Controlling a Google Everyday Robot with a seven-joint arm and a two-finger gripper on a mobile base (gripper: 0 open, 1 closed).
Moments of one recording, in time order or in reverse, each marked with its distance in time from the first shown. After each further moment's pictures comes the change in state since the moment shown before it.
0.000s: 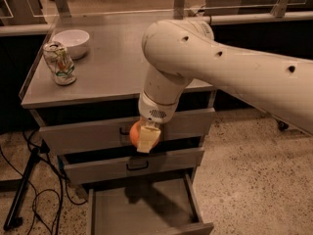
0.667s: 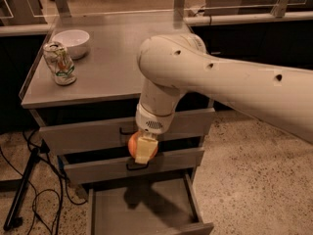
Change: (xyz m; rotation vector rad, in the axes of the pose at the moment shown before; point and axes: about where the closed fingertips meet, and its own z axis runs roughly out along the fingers) arm 0.003 0.016 0.024 -0.046 0.020 0.021
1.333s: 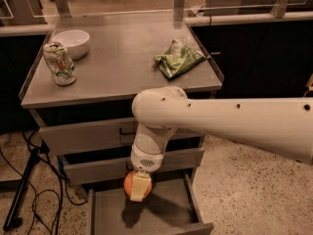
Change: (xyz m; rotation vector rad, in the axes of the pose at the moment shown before) arm 0.013 0.051 0.114 -0.207 0.009 0.026
